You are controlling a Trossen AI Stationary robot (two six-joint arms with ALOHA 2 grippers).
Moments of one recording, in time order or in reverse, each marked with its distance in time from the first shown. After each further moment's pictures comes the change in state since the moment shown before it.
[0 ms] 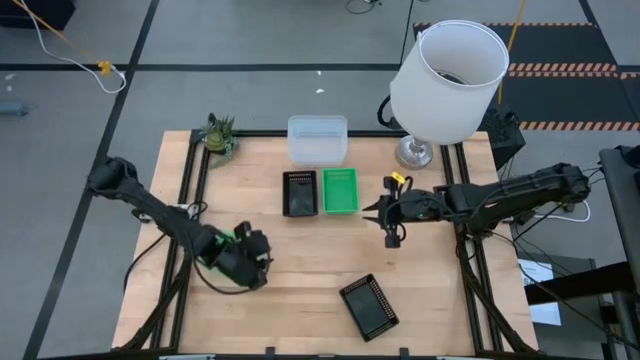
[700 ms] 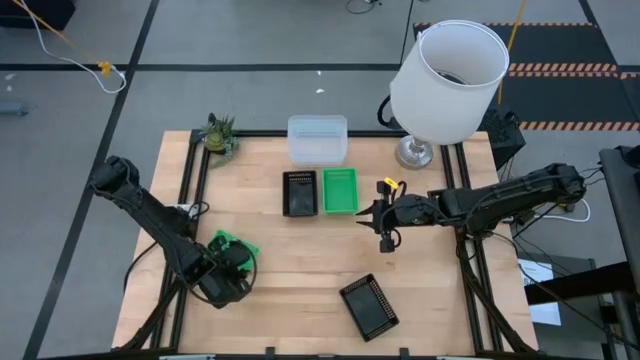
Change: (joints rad) left arm -0.218 0.029 0.000 -0.258 0.049 -0.498; right arm 0.020 0.065 0.001 0.100 -0.003 -0.041
